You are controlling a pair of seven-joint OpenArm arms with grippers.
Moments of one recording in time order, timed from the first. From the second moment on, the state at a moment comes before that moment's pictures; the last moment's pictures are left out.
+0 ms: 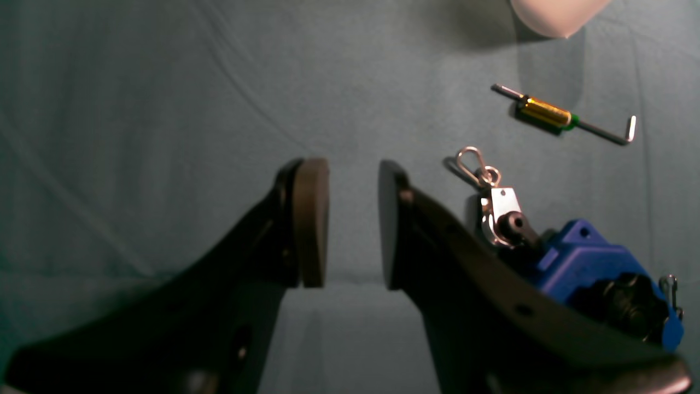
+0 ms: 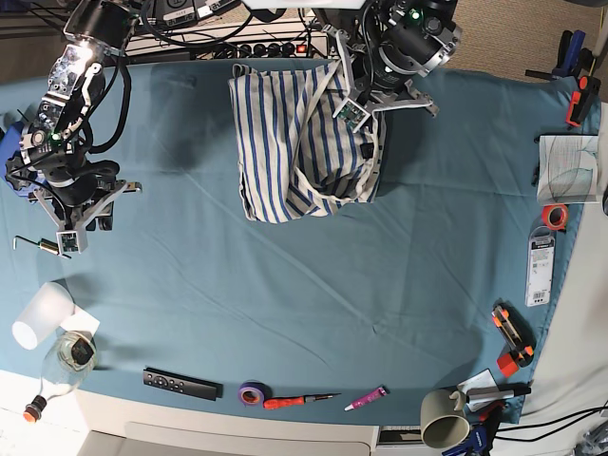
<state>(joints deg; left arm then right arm) 28.2 -2.4 22.3 126.4 5.7 -16.7 66.4 -3.0 17.9 26.6 108.1 13.1 24.1 -60.4</state>
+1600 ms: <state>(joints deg) 25.4 -2.4 22.3 130.3 25.2 1.2 60.3 2.2 17.9 8.3 99.1 73.5 39.6 -78.2</state>
